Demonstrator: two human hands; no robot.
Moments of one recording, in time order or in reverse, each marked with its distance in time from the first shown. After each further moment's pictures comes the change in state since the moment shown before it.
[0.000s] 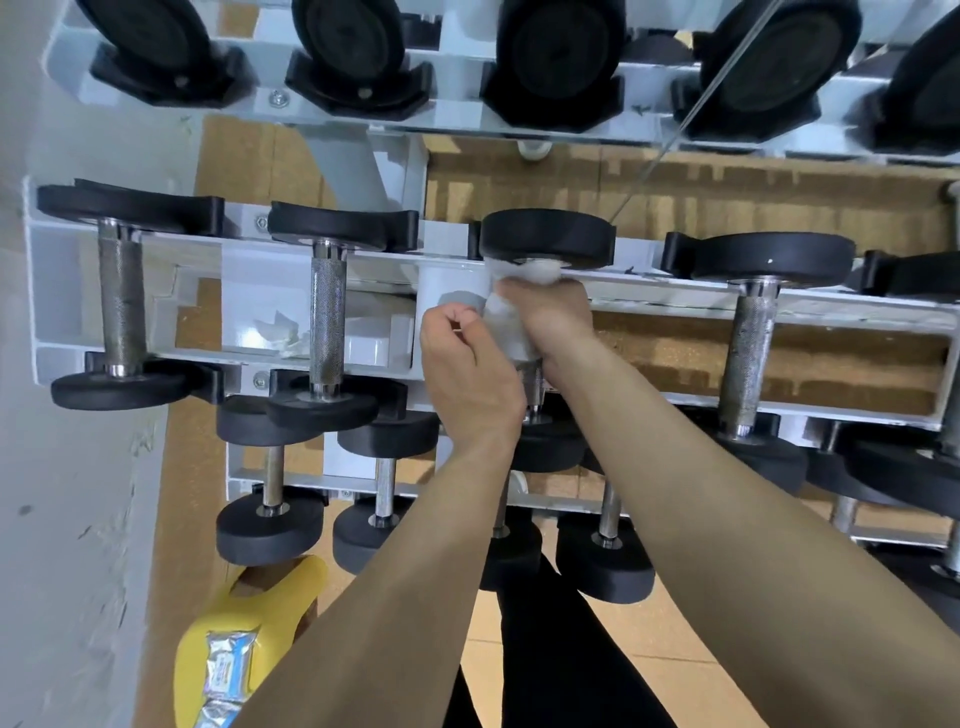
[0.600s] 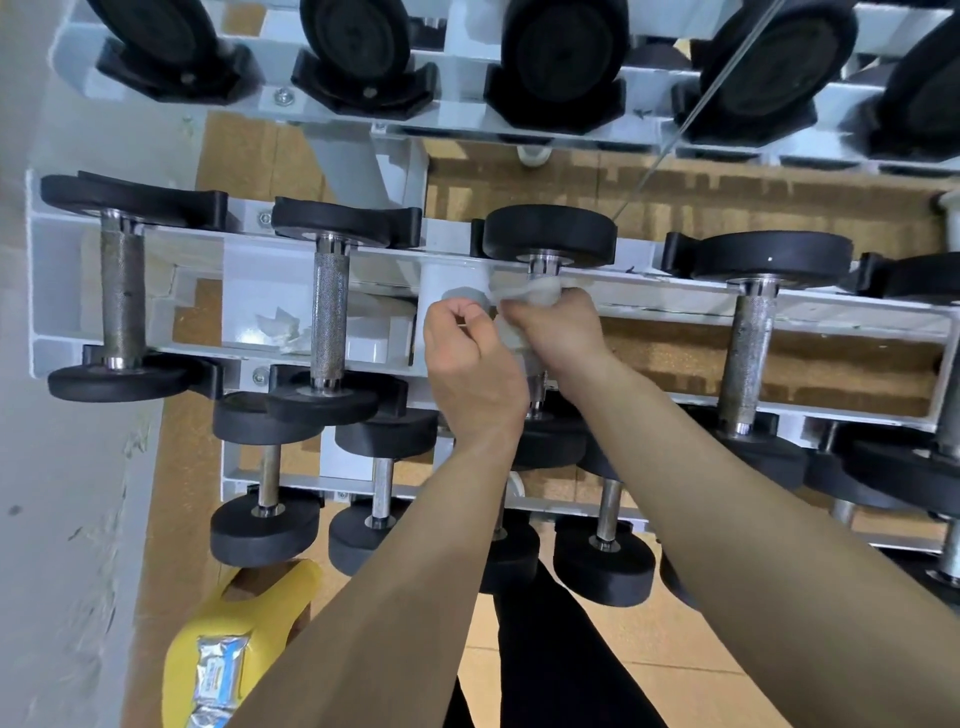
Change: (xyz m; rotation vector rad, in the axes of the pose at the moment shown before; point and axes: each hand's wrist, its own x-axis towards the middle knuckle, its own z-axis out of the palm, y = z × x) left_hand -0.002 -0.001 0.002 -0.070 0.016 -0.014; right_hand -0.006 0.018 -0.008 -0.089 -0.025 -0.116
